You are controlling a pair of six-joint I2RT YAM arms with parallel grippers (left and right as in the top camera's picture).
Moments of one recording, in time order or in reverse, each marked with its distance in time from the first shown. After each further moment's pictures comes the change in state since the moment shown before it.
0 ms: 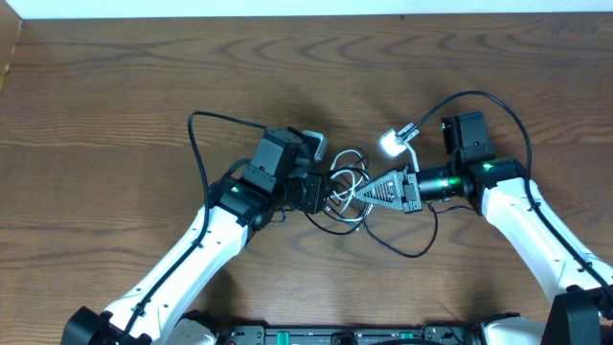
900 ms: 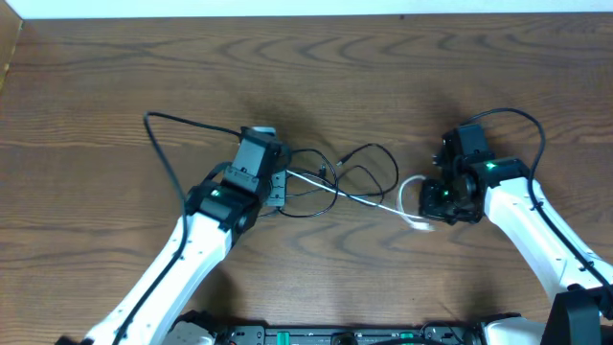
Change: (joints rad) left arm 0.072 -0.079 0.003 -0.174 -0.470 -0.054; right arm -0.023 0.002 -0.002 -0.326 1.150 0.383
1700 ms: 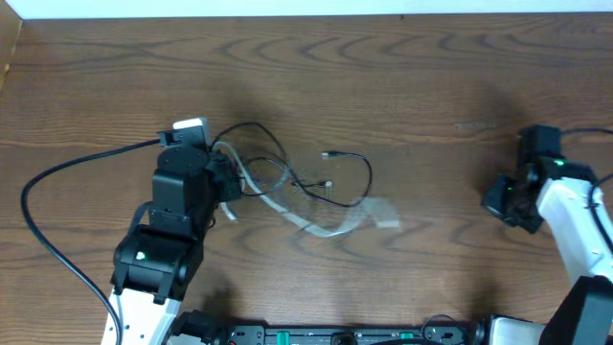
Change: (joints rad) left arm 0.208 -0.370 0.000 0.014 0.012 -0.023; right arm -0.403 0.000 0.000 -0.037 0.242 0.118
